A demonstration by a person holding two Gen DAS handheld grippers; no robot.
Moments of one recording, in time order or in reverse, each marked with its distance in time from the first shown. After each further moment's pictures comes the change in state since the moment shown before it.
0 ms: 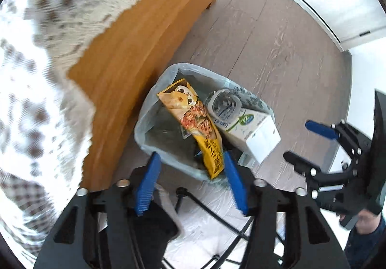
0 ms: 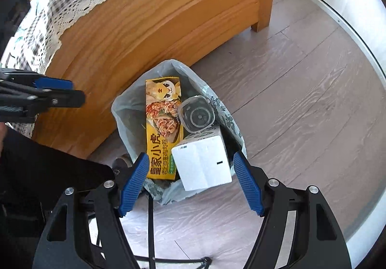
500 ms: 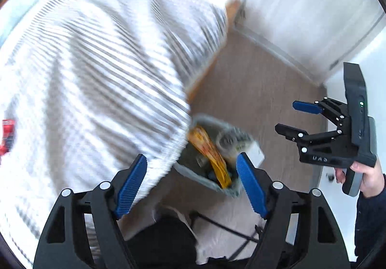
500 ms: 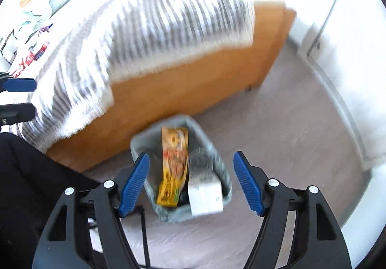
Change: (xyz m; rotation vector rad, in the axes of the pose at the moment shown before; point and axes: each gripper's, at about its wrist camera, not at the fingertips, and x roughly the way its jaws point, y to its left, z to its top) left arm -0.178 0.096 -0.076 -0.016 -0.416 -0.052; right arm -0.120 0.104 0.064 -0.186 -0.241 -0.158
